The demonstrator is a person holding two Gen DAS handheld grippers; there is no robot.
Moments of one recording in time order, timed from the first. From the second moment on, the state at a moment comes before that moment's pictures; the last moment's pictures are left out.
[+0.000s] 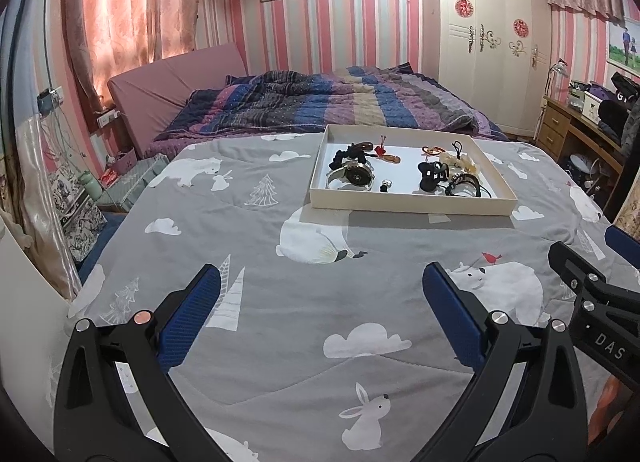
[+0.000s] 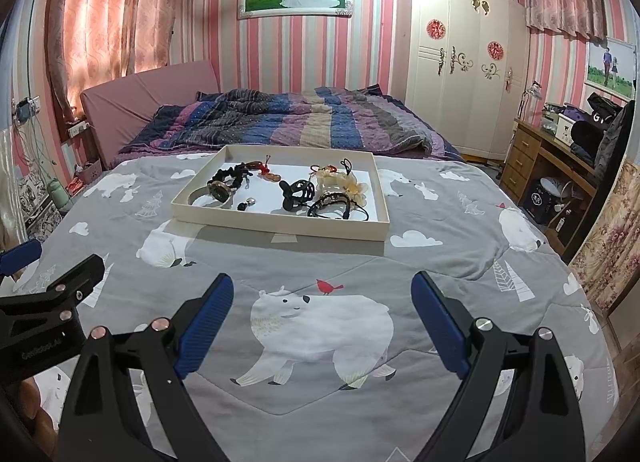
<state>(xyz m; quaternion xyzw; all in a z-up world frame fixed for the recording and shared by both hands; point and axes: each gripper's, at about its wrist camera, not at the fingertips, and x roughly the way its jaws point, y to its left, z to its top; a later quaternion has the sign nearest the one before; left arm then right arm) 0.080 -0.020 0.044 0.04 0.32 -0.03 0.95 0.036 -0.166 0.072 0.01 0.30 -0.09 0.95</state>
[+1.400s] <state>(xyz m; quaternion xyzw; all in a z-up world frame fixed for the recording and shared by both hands) 0.077 -0.017 0.046 0.04 0.32 -0.02 0.95 0.035 -0.167 0.074 0.02 0.30 -0.10 0.95</state>
